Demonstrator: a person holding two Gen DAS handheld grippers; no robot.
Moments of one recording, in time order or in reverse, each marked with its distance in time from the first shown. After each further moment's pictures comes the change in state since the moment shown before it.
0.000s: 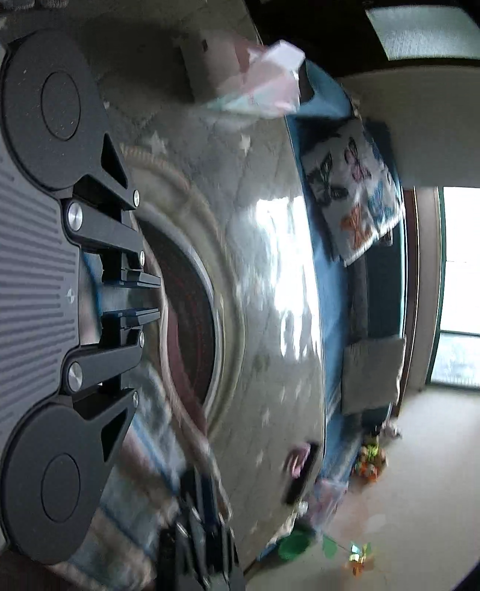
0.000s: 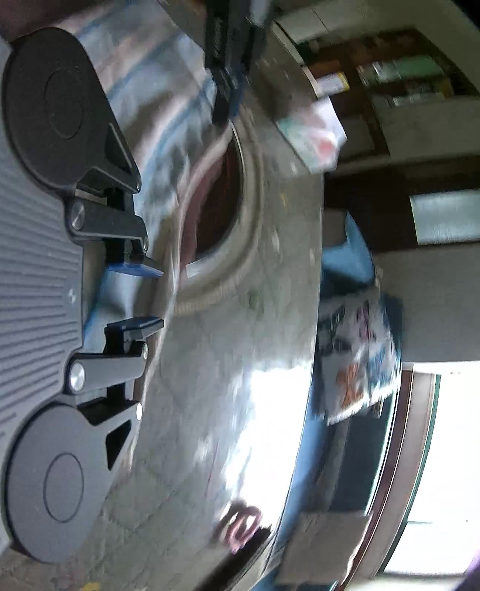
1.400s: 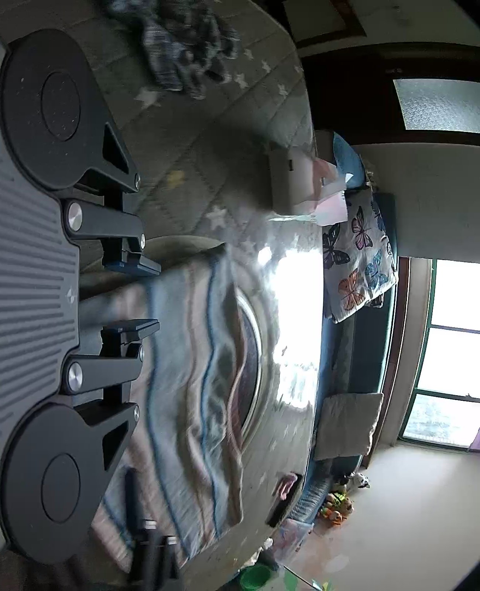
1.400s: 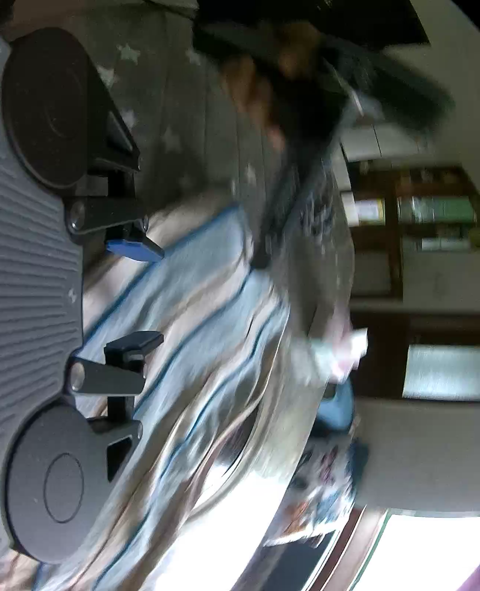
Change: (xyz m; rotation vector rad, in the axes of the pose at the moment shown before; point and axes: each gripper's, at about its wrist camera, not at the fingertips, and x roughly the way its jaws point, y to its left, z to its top) left arm -0.096 0.019 -0.084 -0.168 -0.055 0.142; right arm -0.060 0.133 -0.060 -0.251 -0.026 0.217
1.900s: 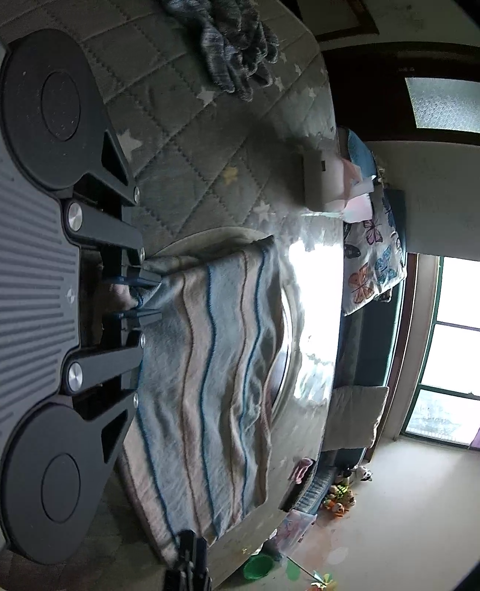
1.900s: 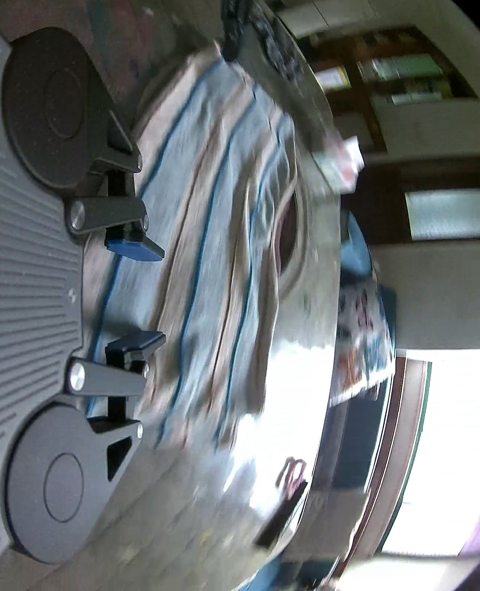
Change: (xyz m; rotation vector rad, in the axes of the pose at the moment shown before) left arm -0.019 -0.006 -0.037 -0.014 0.023 -0.029; right arm -0.082 -0.106 -0.075 0.315 -0.014 -0.341
